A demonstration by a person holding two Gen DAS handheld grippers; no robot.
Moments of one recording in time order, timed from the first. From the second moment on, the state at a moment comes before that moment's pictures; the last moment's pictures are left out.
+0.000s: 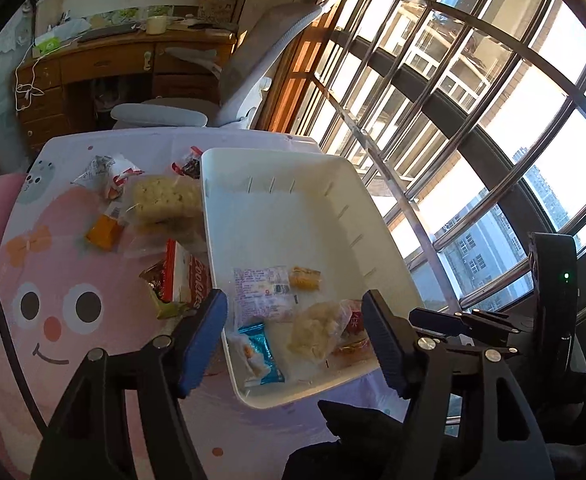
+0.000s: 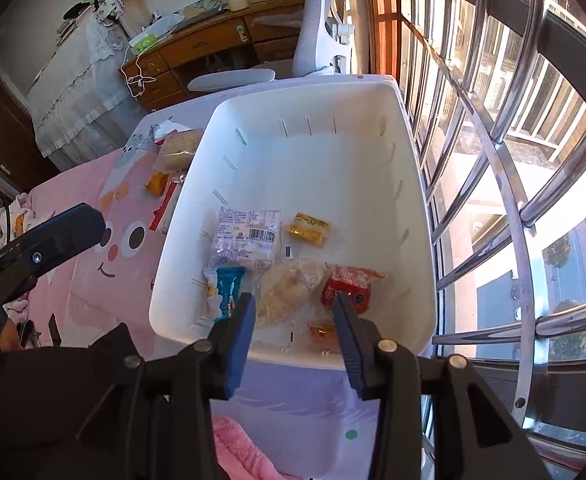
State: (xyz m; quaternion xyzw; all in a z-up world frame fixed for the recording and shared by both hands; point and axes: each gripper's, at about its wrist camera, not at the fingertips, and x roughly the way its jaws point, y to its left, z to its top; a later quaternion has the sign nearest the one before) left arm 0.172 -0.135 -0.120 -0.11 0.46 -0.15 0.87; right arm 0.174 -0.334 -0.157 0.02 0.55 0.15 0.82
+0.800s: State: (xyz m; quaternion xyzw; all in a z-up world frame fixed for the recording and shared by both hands) left arm 0.132 -0.026 -0.124 -0.08 0.50 -0.18 0.84; right arm 0.124 -0.272 -0.182 0.19 0.60 0.07 0.78
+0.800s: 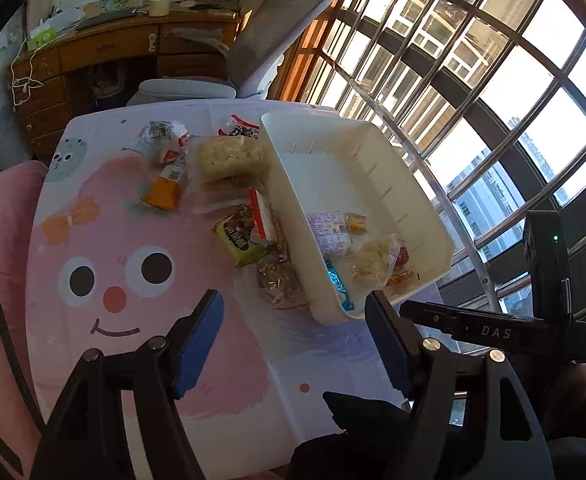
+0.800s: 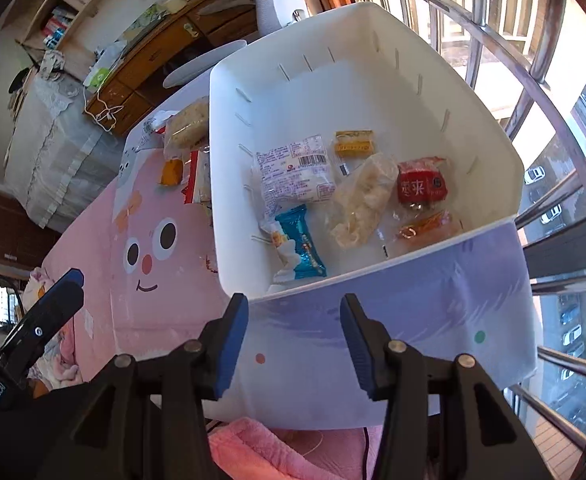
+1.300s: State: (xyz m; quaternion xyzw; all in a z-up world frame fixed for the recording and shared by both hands) left arm 0.129 0.050 -0.125 -0.01 0.51 -0.24 0.83; right arm 0.084 -0.201 -0.200 0.30 0.57 0.00 0.76
